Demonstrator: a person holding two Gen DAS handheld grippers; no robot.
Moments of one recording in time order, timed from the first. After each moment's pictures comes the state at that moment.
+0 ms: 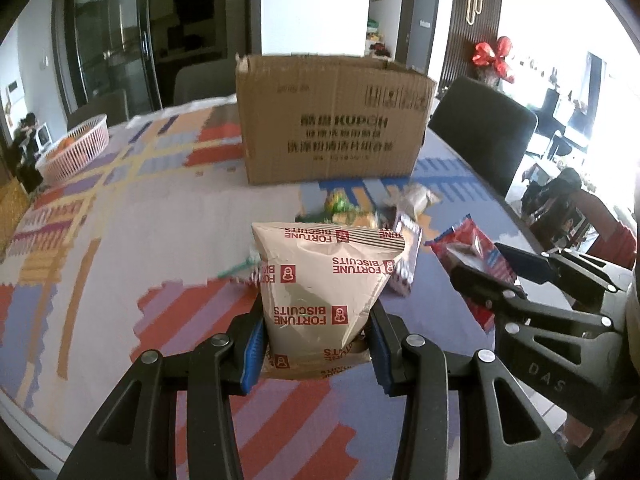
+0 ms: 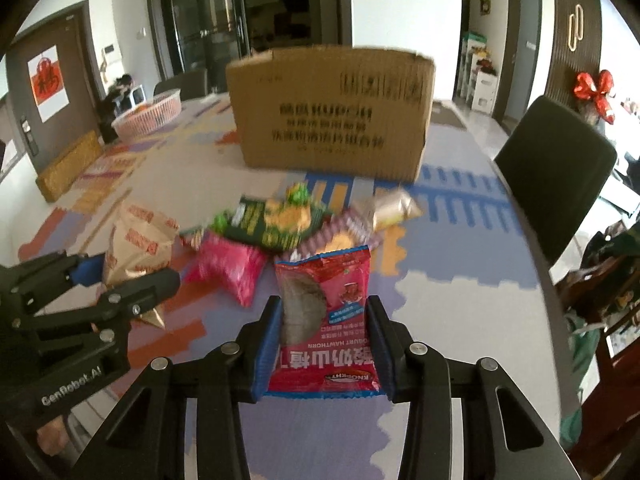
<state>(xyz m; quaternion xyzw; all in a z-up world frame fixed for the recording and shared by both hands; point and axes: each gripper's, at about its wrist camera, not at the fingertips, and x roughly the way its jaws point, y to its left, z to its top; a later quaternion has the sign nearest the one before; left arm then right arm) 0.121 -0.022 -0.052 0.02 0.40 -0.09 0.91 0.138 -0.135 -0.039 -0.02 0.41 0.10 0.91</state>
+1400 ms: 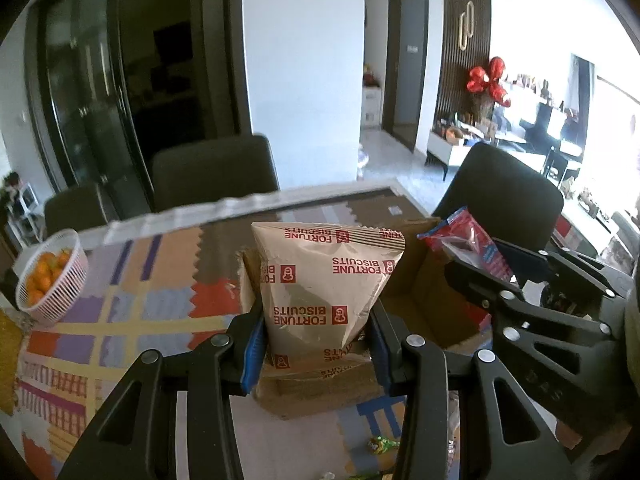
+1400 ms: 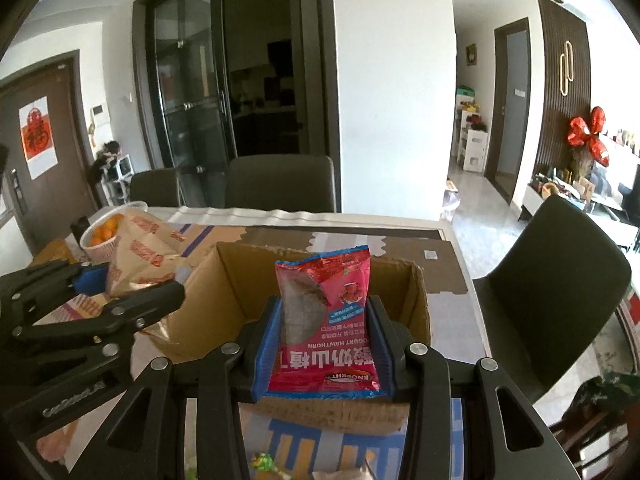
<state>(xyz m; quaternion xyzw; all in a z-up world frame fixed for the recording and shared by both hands) 0.368 -0.020 0.063 0.04 0.36 -0.12 0.92 0.356 -0.137 0.081 -0.01 0.31 0.09 0.95</state>
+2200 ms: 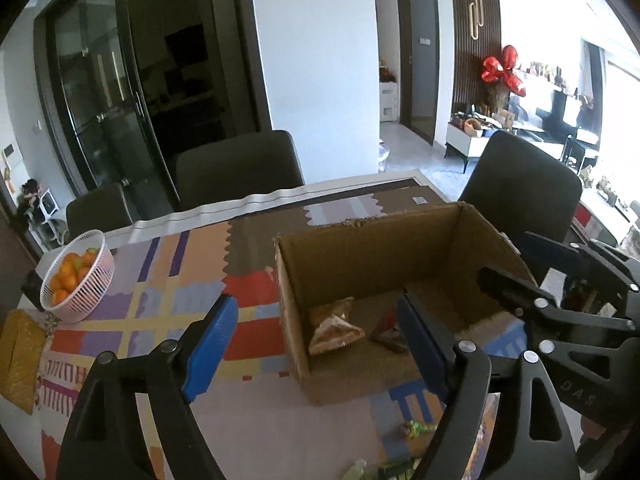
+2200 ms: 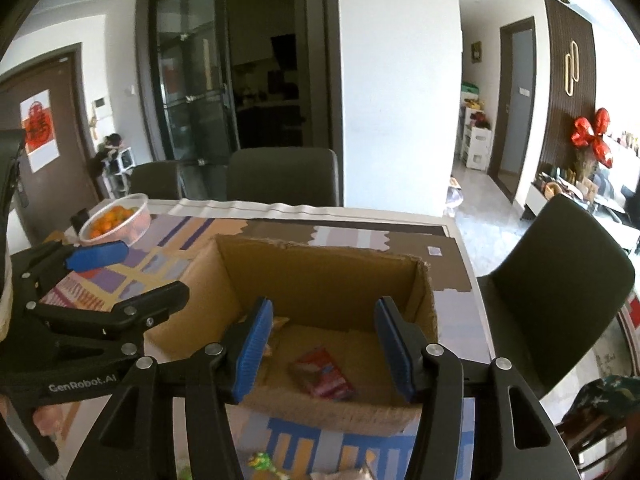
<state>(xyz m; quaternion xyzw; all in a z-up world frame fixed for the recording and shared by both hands) 0.336 -0.006 0.068 0.07 0.35 -0.08 0.93 0.344 -0.131 0.078 -0.02 0.31 0.10 0.94</state>
